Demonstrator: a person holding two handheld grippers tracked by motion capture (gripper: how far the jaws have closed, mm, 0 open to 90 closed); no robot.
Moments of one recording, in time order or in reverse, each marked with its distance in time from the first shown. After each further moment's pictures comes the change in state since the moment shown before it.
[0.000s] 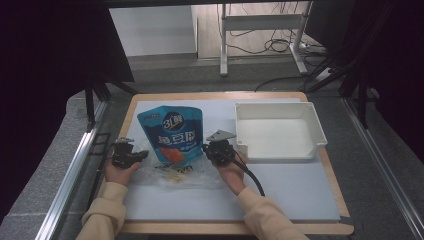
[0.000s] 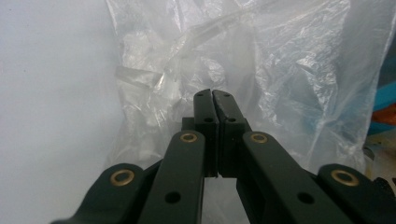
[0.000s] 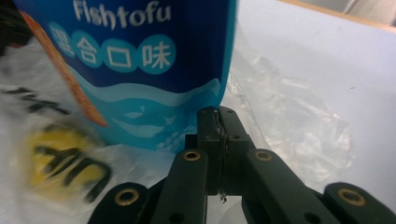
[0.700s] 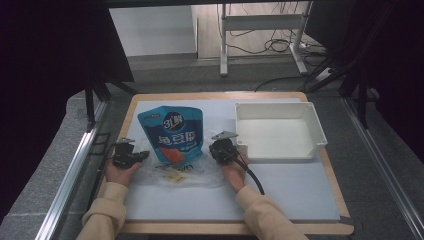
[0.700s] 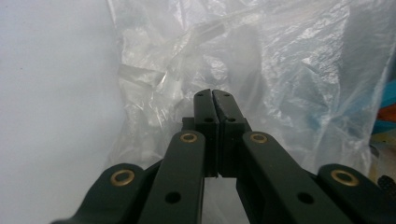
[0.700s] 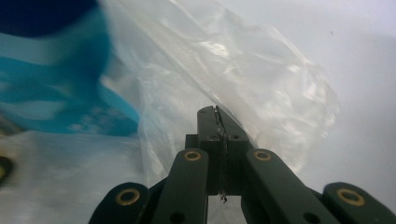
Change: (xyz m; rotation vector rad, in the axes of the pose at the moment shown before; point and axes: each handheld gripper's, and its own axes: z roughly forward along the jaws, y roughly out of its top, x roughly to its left) left arm 0.000 -0.001 0.002 0.007 0.007 0.001; right arm -0.025 -0.022 0.029 0.097 -0.104 0.115
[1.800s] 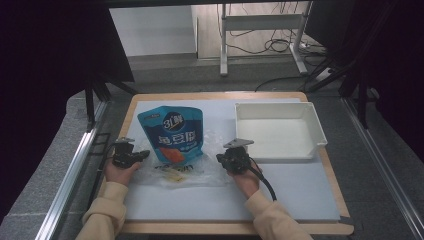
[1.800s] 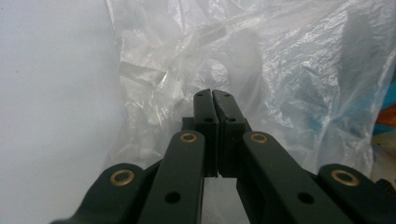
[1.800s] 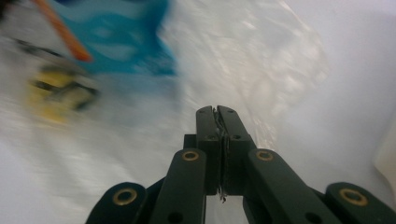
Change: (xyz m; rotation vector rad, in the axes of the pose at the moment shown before) left arm 0.000 0.001 0.000 -0.005 -0.015 -0.003; right arm -0.009 -0.022 -0.049 0.019 0.103 -0.014
